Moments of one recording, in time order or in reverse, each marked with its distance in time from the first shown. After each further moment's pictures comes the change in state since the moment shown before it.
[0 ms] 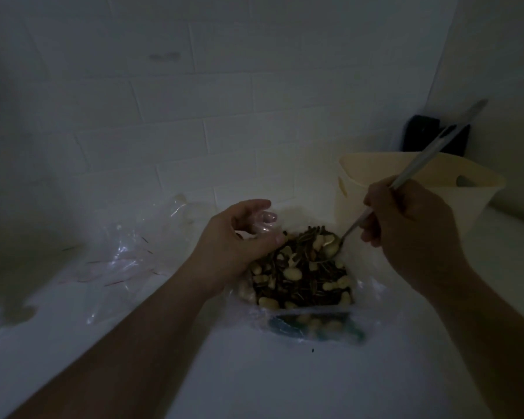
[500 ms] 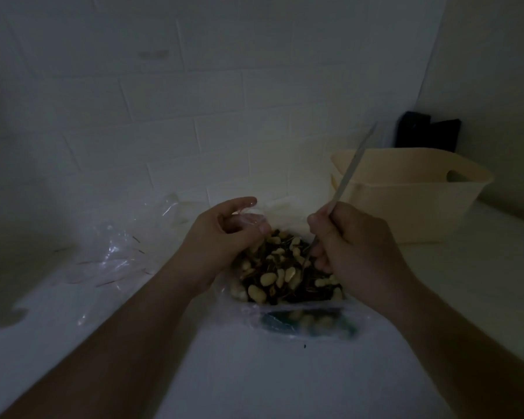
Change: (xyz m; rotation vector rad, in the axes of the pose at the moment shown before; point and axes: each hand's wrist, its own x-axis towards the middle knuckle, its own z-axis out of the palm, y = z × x) left_hand 0.002 0.006 -0.003 -0.220 -0.041 -0.126; right_hand -0.026 -0.013 0.029 -0.014 -0.272 0.104
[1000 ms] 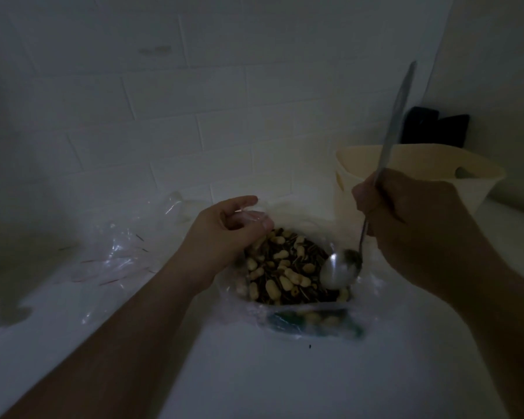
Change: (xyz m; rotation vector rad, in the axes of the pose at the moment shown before) left_hand 0.000 0.004 0.000 0.023 0.037 0.005; right_hand 0.004 -0.016 -0.051 -0.434 0.113 -0.240
